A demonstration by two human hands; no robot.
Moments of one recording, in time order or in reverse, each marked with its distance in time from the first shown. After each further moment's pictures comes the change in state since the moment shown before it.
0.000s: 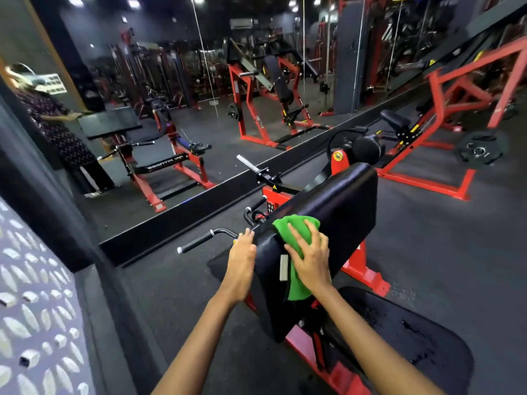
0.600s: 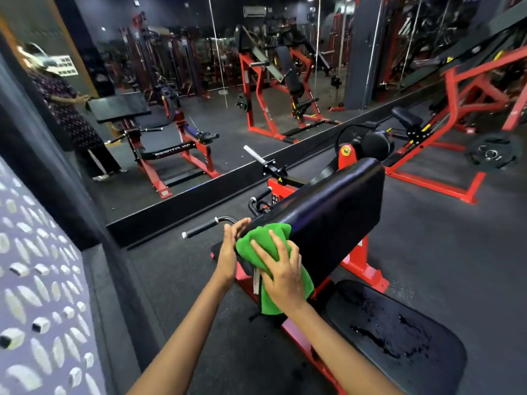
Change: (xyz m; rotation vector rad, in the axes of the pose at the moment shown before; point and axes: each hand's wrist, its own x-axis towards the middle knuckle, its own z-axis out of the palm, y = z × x) left_hand -0.007 0.011 -0.013 -0.659 0.152 -0.199; right_hand -0.058 -0.058 0.006 -0.023 -0.031 -0.294
